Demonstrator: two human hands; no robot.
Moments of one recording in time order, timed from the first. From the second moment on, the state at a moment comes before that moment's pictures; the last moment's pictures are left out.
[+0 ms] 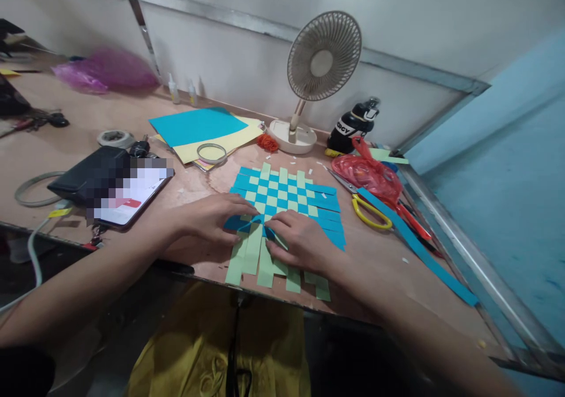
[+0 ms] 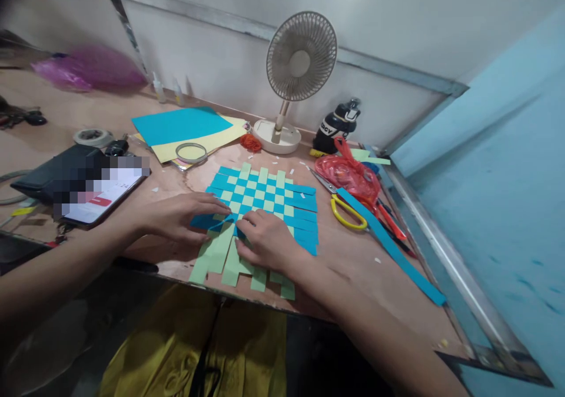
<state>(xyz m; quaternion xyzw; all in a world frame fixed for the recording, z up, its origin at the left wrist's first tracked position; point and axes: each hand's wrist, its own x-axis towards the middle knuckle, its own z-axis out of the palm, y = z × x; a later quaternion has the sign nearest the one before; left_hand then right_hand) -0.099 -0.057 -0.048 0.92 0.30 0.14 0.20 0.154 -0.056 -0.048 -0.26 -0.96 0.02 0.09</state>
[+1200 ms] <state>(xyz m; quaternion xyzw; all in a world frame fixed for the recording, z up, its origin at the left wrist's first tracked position) -0.094 -0.057 -0.048 0.91 0.33 0.17 0.21 0.138 -0.051 -0.070 -0.37 -0.85 0.24 0.29</state>
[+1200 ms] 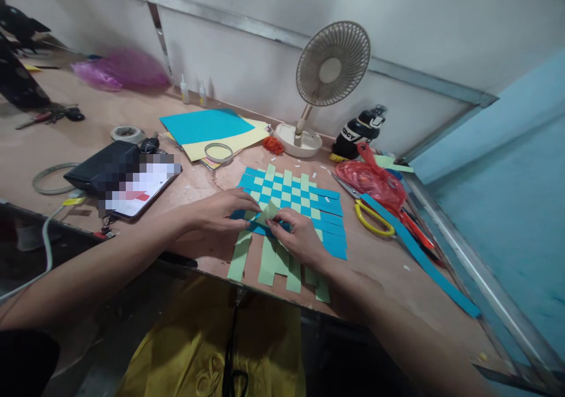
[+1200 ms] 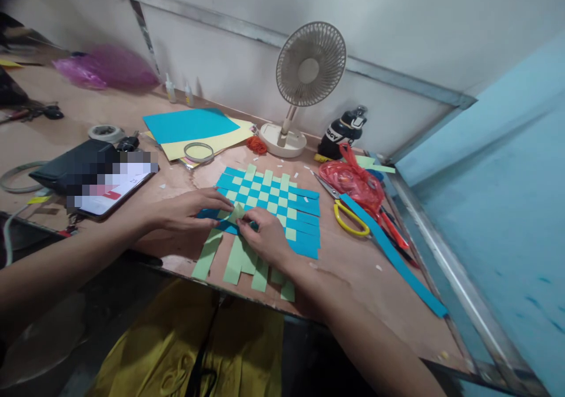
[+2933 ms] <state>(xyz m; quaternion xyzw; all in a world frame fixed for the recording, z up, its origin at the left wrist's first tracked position) -0.142 0.042 -0.075 0.67 0.69 0.25 0.04 0.148 -0.052 -0.070 -0.32 -0.86 0.26 0.31</state>
